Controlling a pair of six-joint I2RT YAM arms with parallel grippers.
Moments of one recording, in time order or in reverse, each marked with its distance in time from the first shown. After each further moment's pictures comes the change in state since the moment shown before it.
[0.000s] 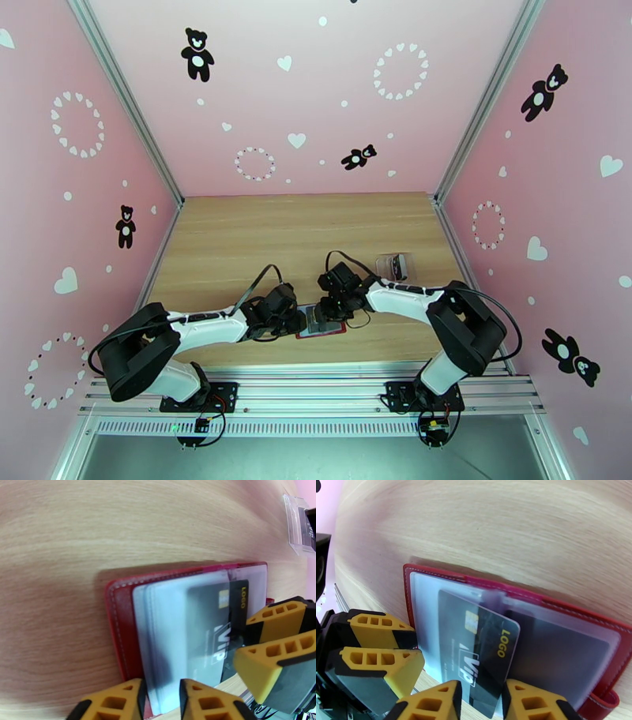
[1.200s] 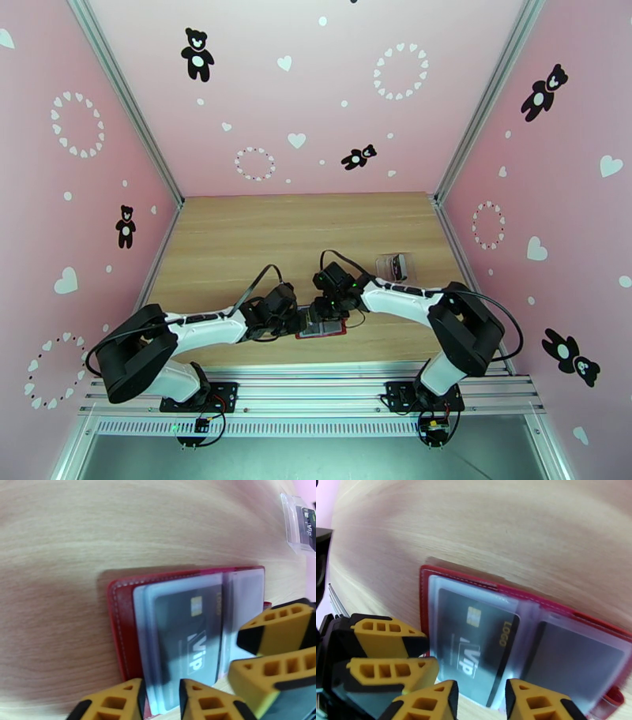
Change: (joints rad) left arm -0.007 -0.022 0.000 -0.006 -0.017 0.006; right arm 0.061 -0.024 0.070 -0.072 0.098 0.022
